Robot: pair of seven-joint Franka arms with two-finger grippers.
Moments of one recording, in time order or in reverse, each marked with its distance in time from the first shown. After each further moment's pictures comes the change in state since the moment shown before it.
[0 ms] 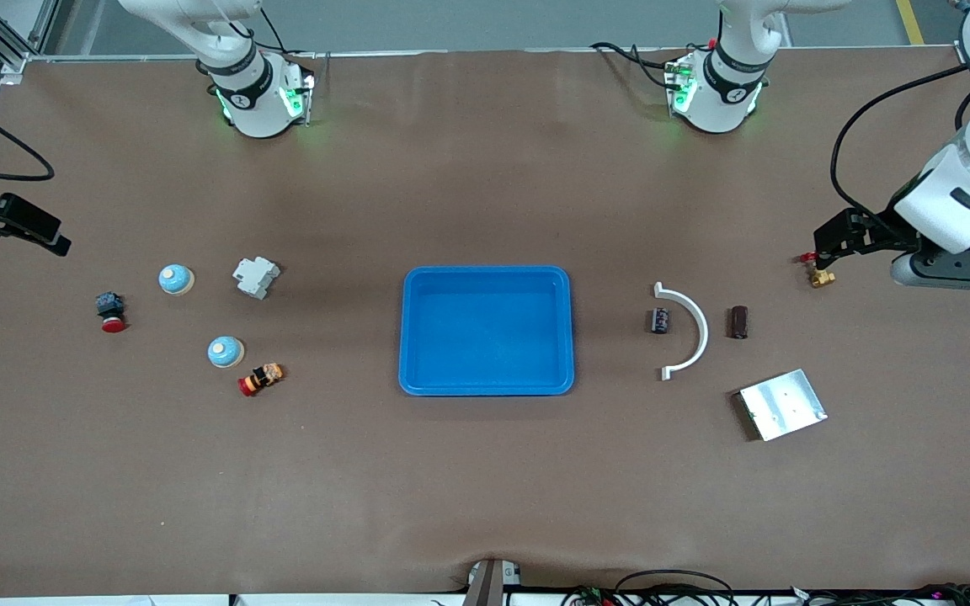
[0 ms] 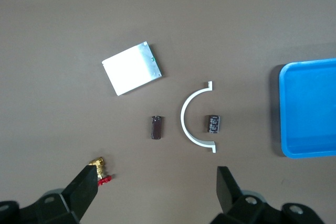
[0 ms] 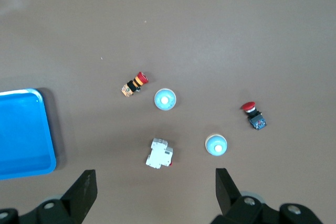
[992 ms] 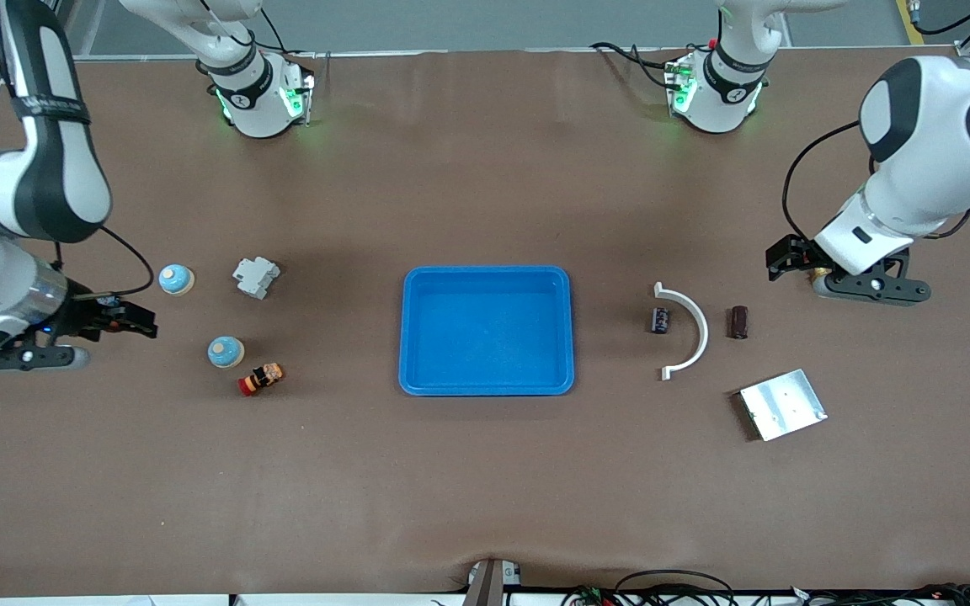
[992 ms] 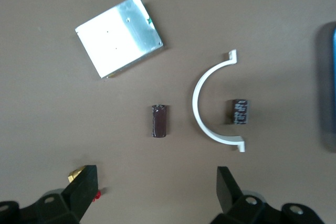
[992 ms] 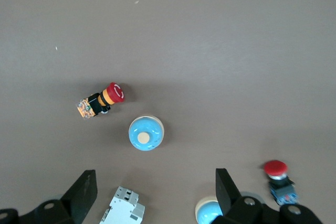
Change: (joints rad) left arm 0.046 -0.115 0.002 -0.571 -0.006 0.458 0.100; right arm -0.021 0.211 0.002 -0.349 -0.001 0.540 -0.235
